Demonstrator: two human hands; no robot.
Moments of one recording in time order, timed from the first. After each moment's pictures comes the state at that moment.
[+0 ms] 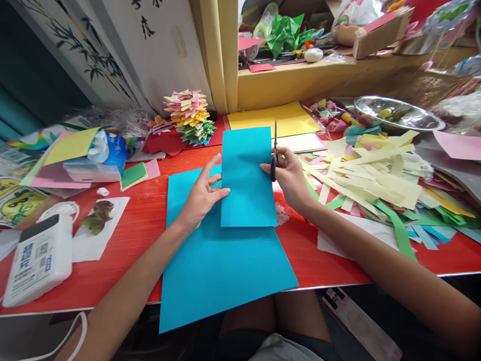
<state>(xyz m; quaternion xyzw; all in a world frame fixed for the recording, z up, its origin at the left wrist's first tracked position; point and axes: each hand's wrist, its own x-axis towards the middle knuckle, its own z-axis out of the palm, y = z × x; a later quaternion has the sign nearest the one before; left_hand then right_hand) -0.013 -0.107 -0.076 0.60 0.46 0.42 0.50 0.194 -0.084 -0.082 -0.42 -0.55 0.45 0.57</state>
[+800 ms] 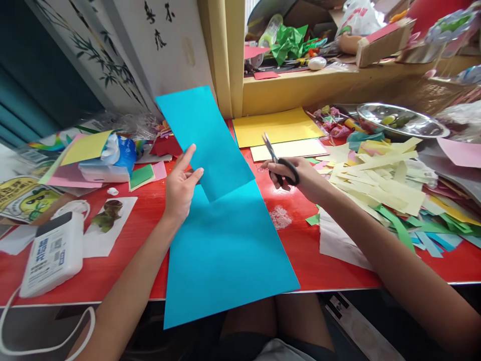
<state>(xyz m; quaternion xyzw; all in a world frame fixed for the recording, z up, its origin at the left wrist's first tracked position) -0.043 -0.092 -0.065 0.61 0.48 0.56 0.28 0.217 -0.087 -0.050 -0.42 -0.62 0.52 0.41</state>
